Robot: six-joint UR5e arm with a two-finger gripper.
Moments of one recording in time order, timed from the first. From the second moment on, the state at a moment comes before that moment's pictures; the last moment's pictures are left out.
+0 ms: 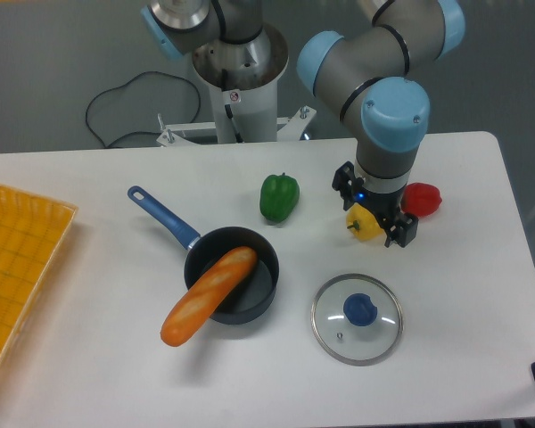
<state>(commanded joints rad) 2.64 -1.88 -1.55 -1.26 1.61 1.43</state>
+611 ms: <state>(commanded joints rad) 2.67 -1.88 -1.64 -1.25 1.59 1.40</state>
